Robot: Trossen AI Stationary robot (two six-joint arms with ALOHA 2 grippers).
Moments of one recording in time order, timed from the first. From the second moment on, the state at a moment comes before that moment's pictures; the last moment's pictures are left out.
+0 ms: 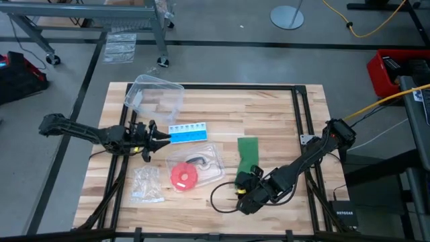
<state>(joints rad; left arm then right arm) -0.18 0.39 0.01 0.46 -0.26 -0.29 0.63 1.75 1.36 -0.76 0.33 1.05</state>
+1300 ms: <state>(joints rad) -0.04 1.63 0.82 0.47 0.02 0.31 0.78 1.92 1.50 -0.98 0.41 1.68</state>
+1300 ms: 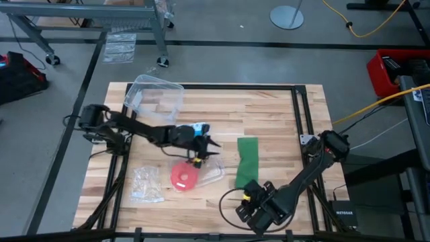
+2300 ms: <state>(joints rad) 0.21 2.11 1.24 0.41 0.34 0.40 0.79 2.05 1.50 -1.07 0.32 1.58</state>
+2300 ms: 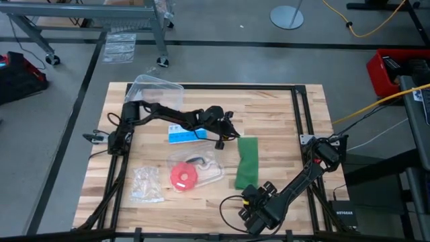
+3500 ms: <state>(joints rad) 0.25 2.31 1.39 0.31 0.33 0.49 0.76 2.05 1.44 -1.03 0.38 1.51</state>
